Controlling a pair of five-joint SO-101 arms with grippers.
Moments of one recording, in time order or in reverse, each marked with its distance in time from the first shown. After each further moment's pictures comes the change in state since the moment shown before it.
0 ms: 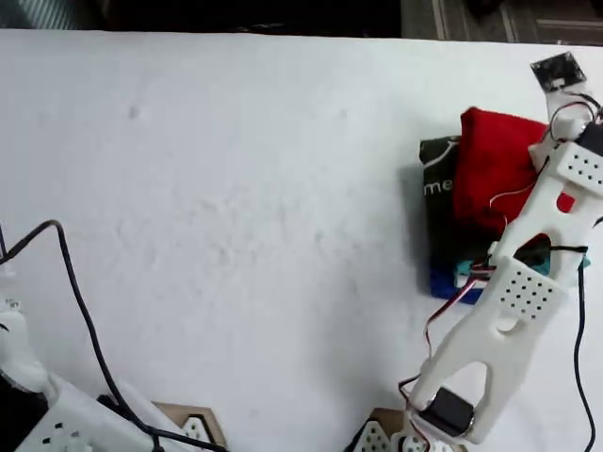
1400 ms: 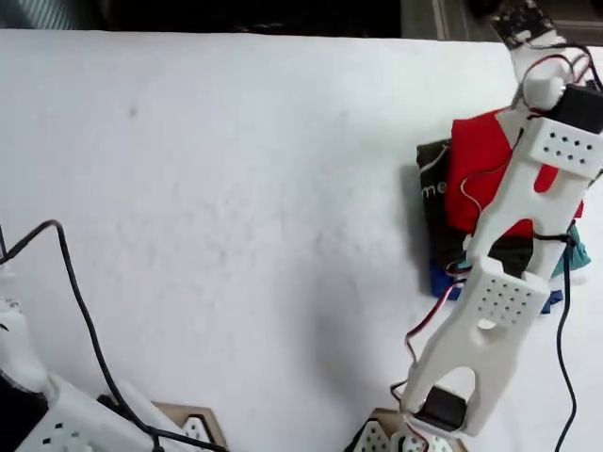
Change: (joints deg) left arm 0.0 0.0 -0.1 0.0 0.0; right arm -10.4 -16.0 -4.8 18.6 0.0
